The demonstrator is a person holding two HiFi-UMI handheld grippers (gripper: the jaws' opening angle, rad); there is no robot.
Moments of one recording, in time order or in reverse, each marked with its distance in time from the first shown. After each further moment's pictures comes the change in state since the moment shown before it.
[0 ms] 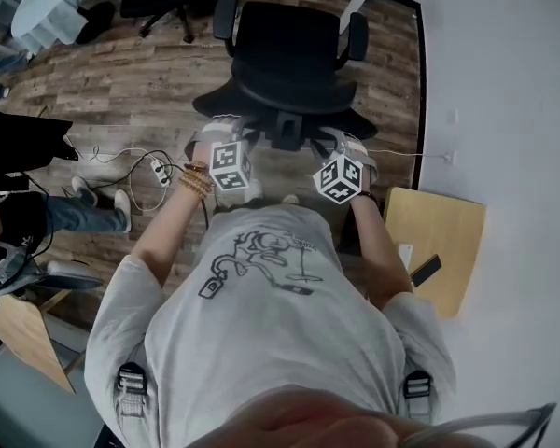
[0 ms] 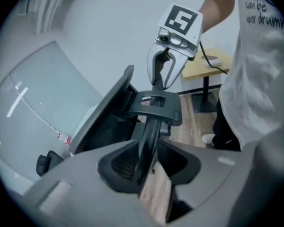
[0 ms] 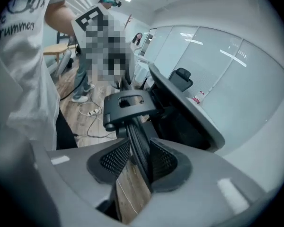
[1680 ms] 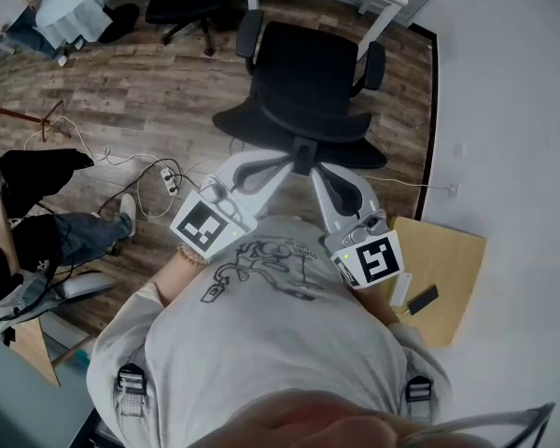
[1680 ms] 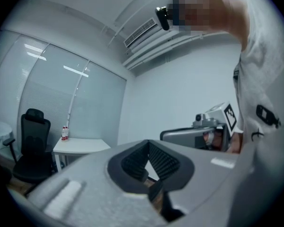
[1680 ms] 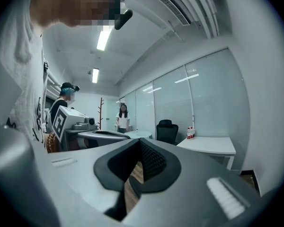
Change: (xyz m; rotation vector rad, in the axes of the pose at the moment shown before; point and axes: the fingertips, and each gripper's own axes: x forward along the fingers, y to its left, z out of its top) left arm -0.235 0.076 0.150 -0.734 -0.908 0.146; right arm -0.216 -0.038 0.208 0.510 -0.800 -0.025
